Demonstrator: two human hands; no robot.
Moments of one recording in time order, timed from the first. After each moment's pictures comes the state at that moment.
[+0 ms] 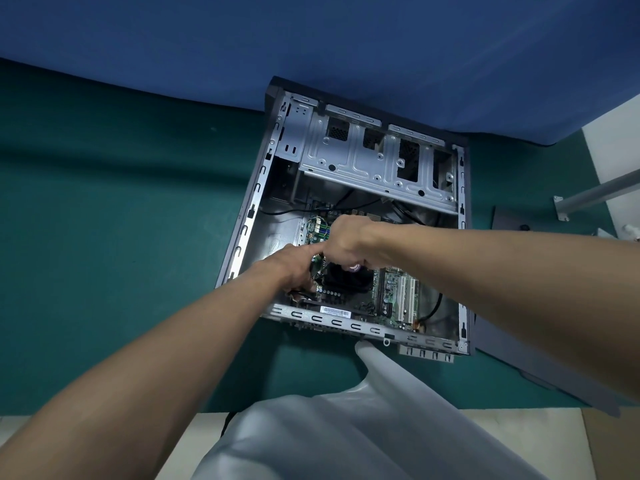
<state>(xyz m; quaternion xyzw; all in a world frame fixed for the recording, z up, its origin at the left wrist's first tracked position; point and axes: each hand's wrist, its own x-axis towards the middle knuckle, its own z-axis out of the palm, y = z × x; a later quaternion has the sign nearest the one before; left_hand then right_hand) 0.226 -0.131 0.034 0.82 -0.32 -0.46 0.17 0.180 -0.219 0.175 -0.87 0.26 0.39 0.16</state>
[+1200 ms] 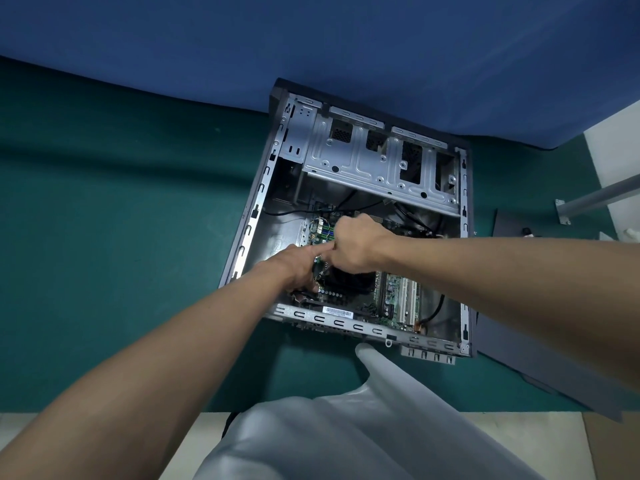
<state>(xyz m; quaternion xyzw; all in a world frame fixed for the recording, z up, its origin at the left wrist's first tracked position) 0.225 -0.131 0.044 0.81 -0.32 -0.47 0.17 0.170 -0.225 0.176 -0.91 0.20 0.35 0.13</state>
